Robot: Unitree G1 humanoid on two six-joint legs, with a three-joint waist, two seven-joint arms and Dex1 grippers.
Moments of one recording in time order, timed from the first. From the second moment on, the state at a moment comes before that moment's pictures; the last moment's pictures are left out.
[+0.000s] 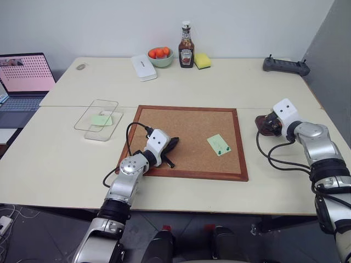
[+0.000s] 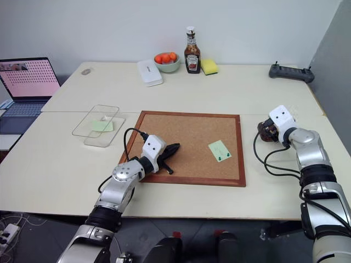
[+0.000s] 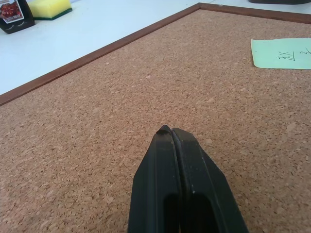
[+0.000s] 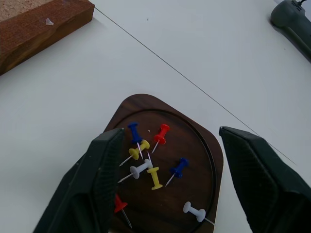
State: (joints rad) left arm -0.40 0.28 -0.13 0.35 -0.04 -0.01 -0.60; right arm -0.76 -0.66 0.06 0.74 -0.10 0.16 0.53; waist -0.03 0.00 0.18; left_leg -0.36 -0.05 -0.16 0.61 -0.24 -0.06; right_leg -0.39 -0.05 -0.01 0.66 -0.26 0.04
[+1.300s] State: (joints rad) left arm -0.40 0.28 -0.13 0.35 -0.03 -0.01 -0.60; right arm -0.36 -0.60 0.10 -0.01 0.15 0.44 0.81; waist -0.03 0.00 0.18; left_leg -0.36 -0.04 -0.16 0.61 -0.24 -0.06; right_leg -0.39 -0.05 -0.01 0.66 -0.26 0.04
